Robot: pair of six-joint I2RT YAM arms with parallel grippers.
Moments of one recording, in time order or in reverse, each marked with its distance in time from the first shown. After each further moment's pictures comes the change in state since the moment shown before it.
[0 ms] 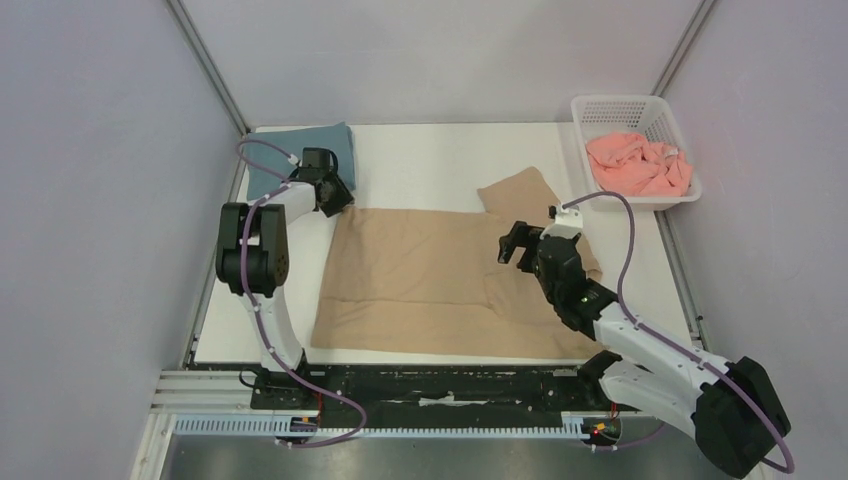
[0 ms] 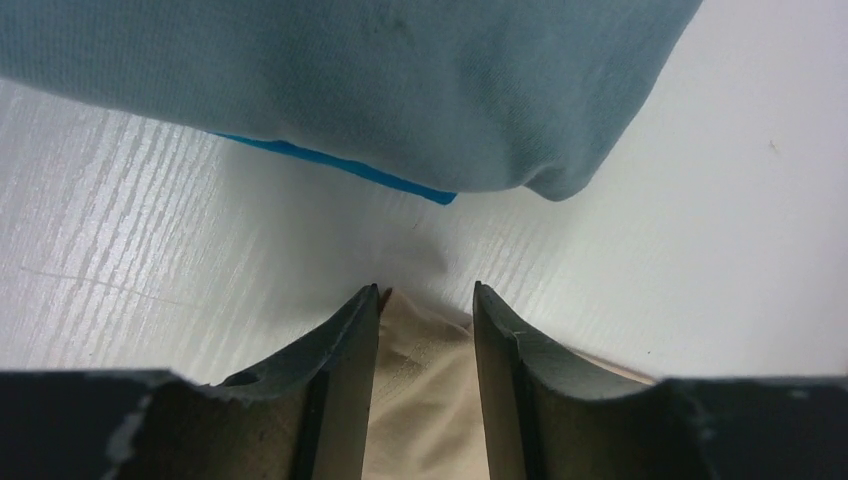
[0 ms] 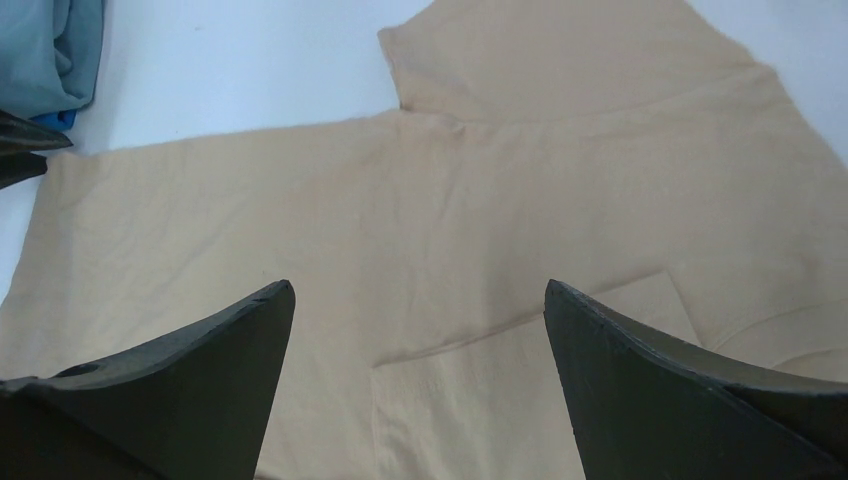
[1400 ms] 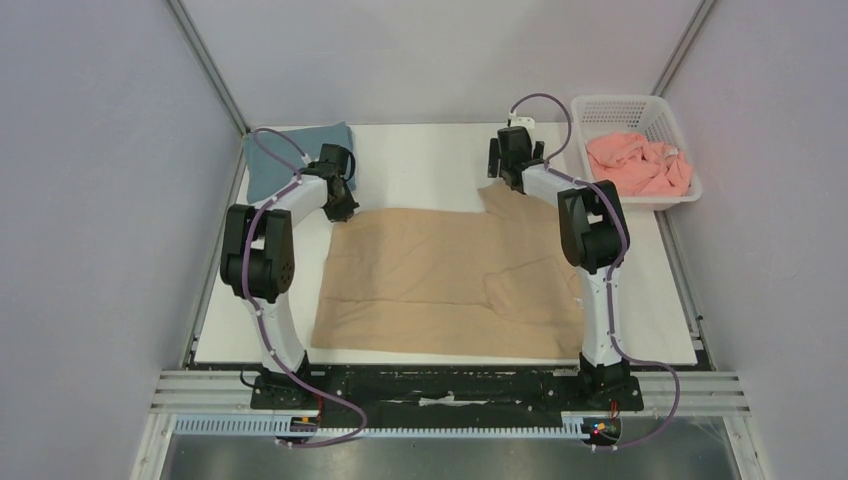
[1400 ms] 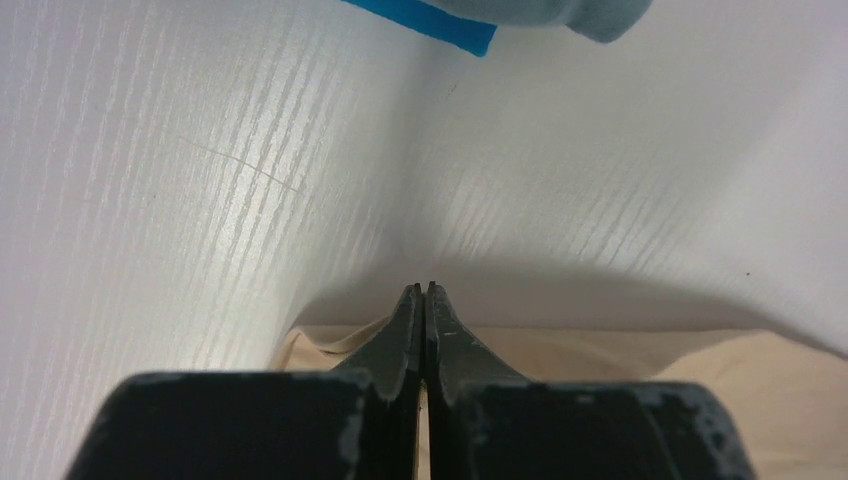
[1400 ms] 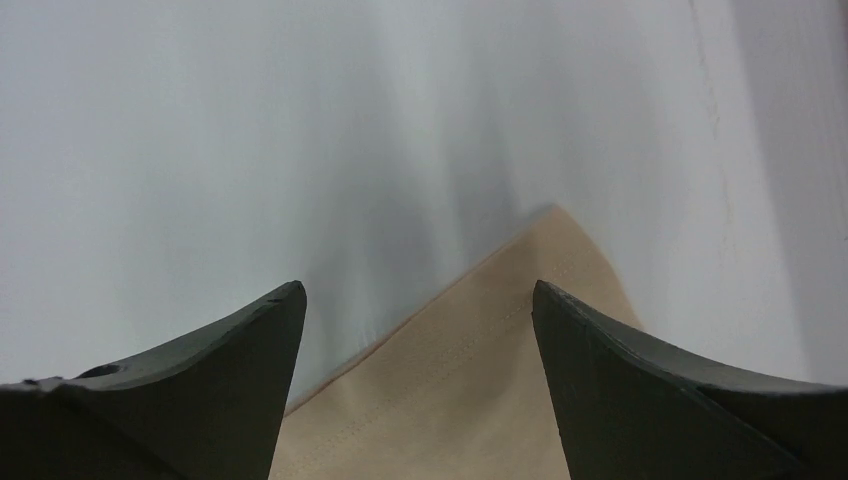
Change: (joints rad) left arm -0.100 -0.030 0.086 -0.318 -0.180 0.061; right arm -0.324 1.342 1.242 -0.137 -0.014 -0.323
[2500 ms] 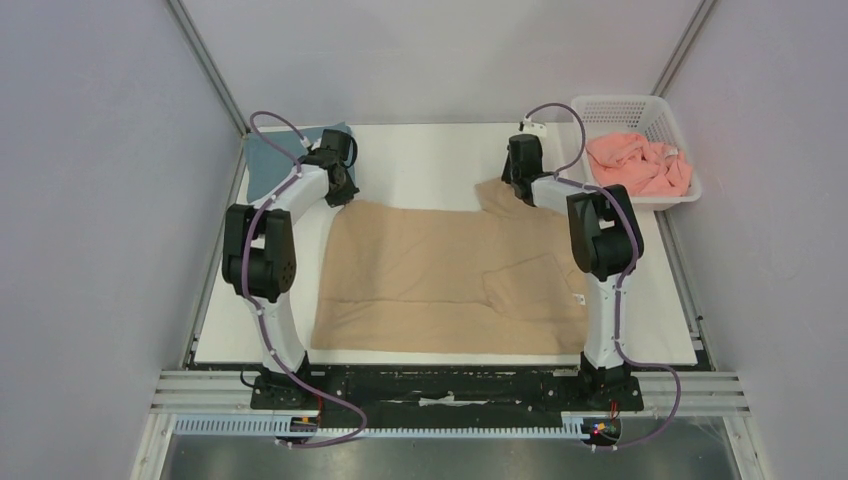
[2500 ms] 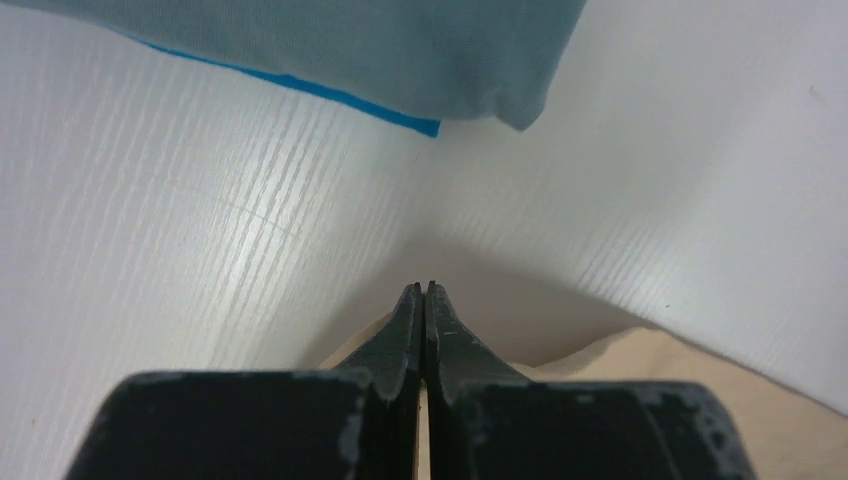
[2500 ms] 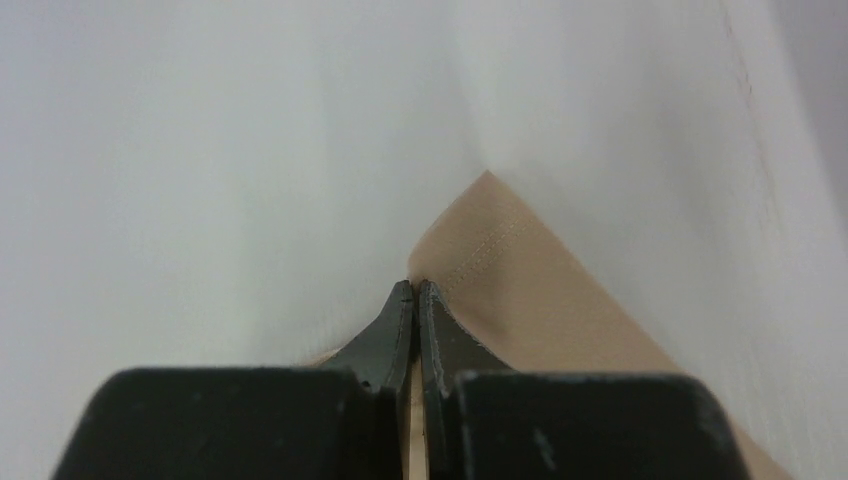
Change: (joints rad) left arm -0.021 -0.003 0.097 -0.043 -0.065 0.000; right arm -0.022 -0.095 -0.228 0.189 -0.097 0.133
